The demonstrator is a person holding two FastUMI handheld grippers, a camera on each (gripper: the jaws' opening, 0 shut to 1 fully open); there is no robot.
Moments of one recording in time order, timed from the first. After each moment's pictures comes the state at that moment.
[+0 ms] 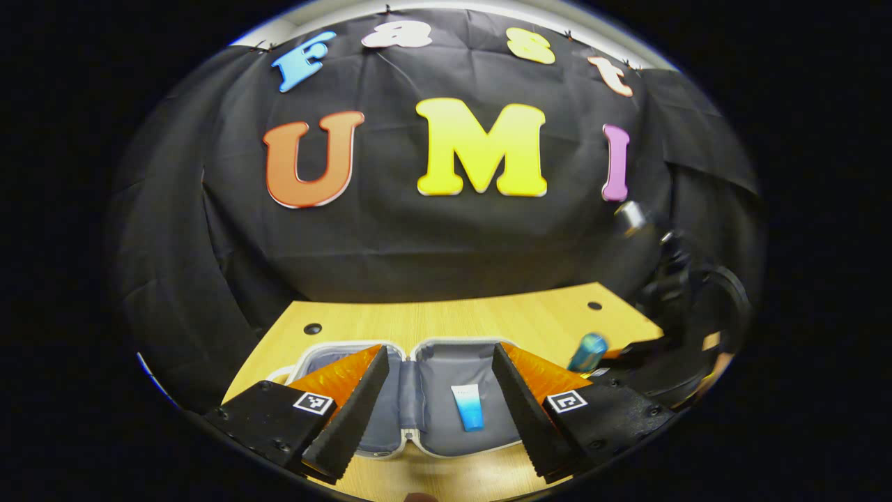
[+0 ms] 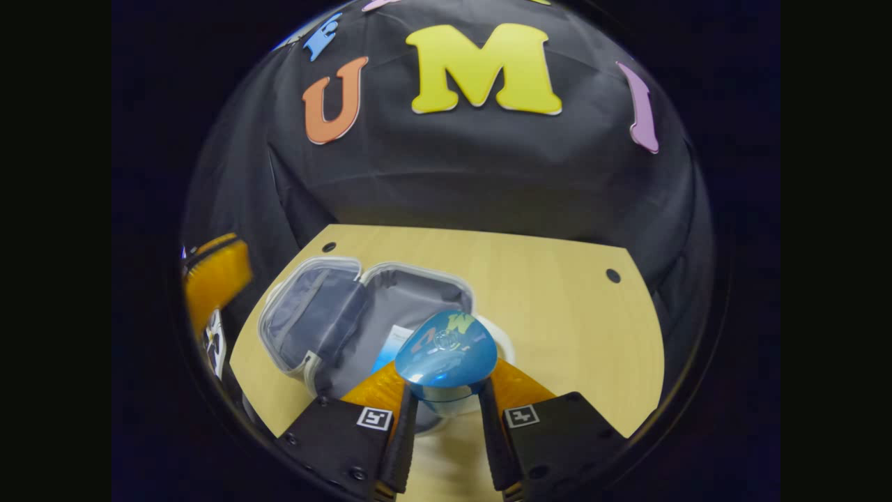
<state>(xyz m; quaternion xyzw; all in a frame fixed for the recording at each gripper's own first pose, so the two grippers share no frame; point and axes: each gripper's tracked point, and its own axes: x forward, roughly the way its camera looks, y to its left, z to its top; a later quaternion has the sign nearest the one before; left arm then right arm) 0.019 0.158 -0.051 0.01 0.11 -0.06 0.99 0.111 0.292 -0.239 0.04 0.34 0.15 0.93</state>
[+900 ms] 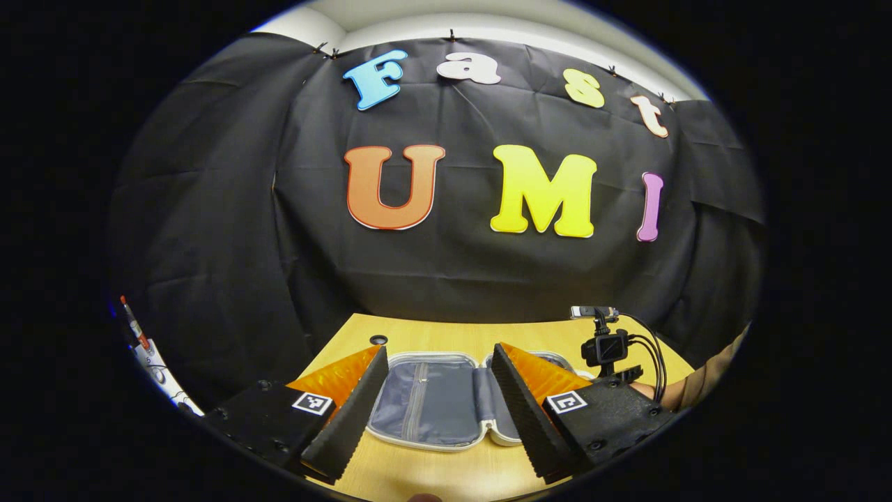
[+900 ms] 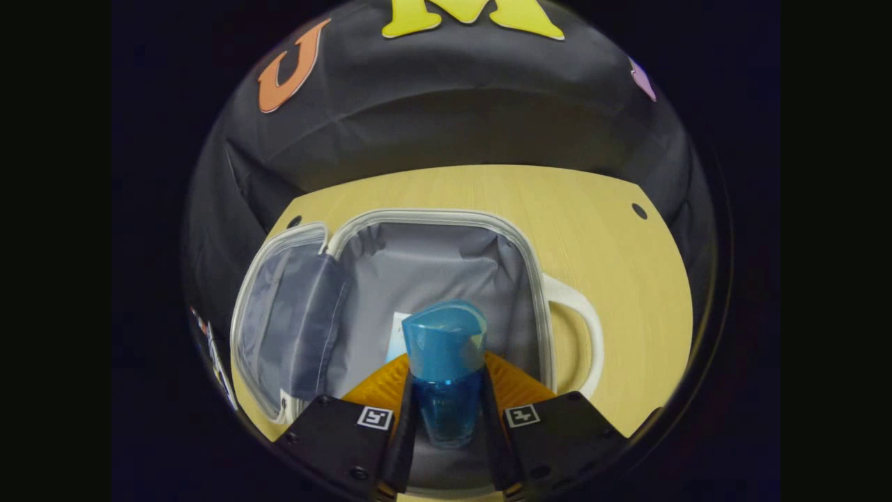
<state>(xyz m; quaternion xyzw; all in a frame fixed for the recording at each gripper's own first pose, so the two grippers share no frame) -0.038 0.289 -0.034 -0.02 0.08 0.01 1.00 0.163 0.347 -0.339 0.08 0.45 0.07 0.89</state>
